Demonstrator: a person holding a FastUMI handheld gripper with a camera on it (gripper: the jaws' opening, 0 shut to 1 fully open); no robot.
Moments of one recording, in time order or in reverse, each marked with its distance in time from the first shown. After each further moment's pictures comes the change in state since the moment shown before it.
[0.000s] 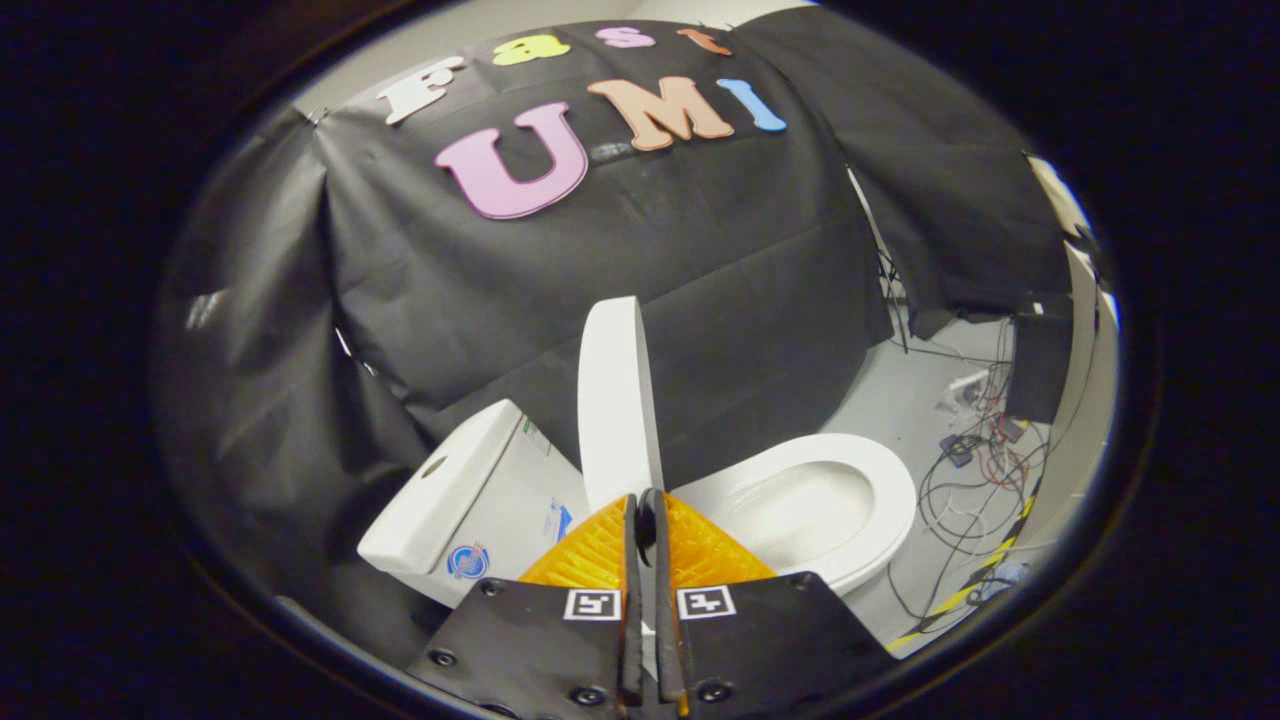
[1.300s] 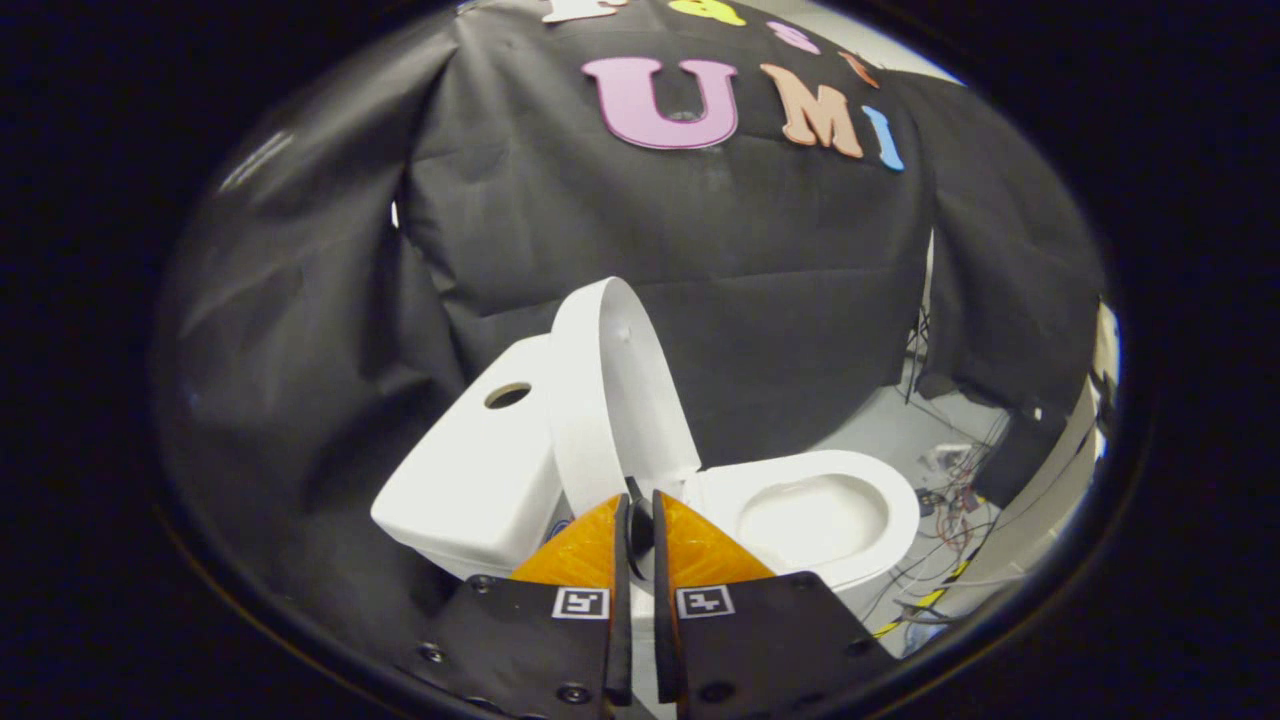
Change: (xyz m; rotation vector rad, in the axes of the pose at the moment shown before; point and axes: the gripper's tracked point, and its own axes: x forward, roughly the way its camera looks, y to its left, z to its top) arm 0.013 0.140 -0.039 -0.360 0.122 -0.038
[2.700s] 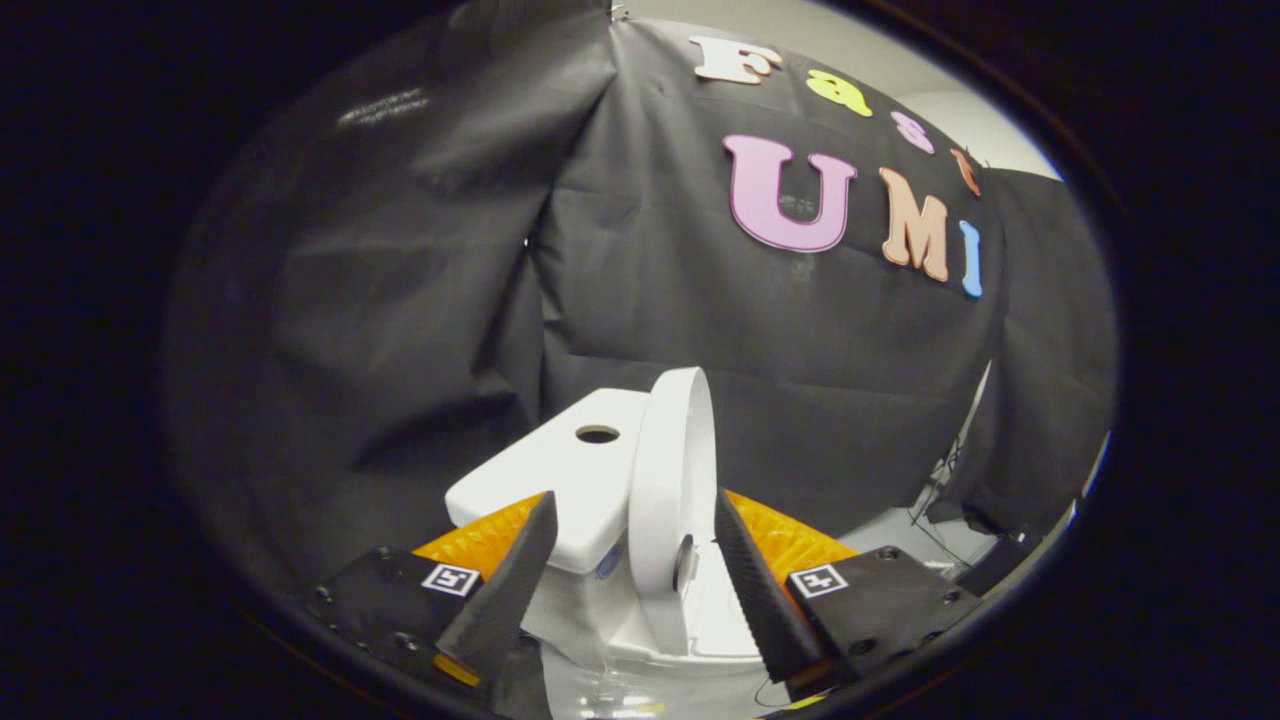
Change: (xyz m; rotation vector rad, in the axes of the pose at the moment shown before) arm -0.064 0.031 0.043 -0.236 -0.269 0.184
